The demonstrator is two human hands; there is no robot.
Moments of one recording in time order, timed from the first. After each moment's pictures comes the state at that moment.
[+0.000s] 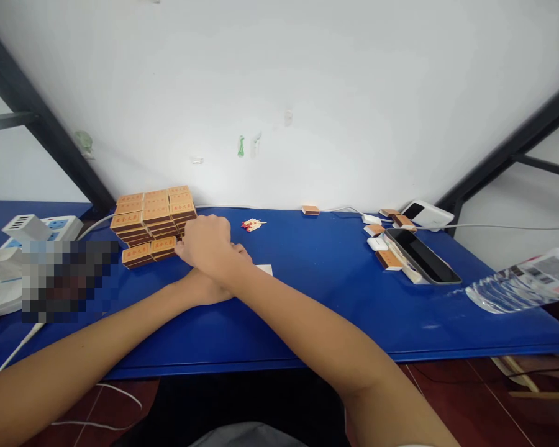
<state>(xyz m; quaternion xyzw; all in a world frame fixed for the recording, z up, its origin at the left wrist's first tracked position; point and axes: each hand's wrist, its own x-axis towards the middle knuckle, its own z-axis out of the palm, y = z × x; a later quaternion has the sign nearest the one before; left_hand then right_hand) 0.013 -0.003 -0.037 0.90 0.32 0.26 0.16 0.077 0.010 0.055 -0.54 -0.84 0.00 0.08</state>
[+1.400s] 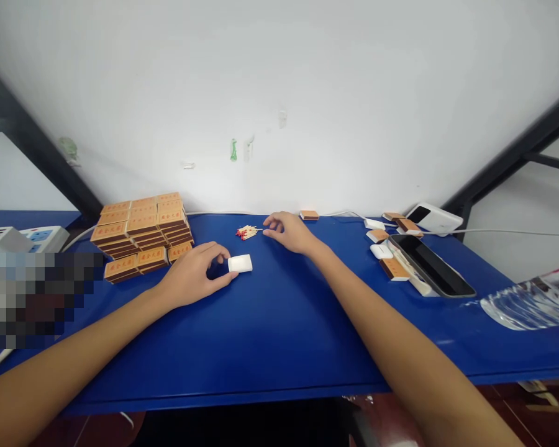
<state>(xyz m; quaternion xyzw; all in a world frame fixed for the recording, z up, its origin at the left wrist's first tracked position) 0.000 0.010 -0.011 0.86 0.44 0.24 0.10 0.281 0.103 -0.008 -0.49 -0.81 0.19 0.28</state>
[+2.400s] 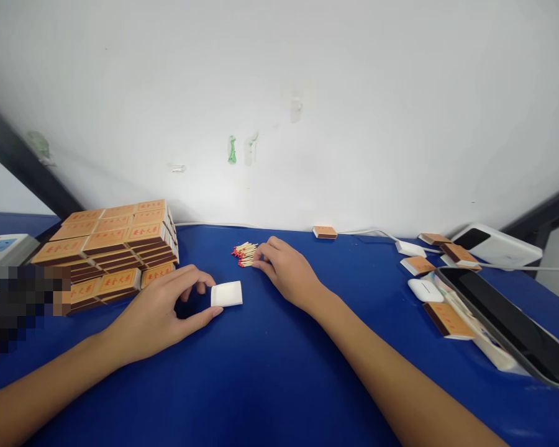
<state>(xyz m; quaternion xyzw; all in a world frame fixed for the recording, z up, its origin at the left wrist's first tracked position) -0.004 0.013 -0.017 0.83 0.48 0.25 0.12 0.264 0.089 -0.036 -0.43 -0.85 0.13 0.27</state>
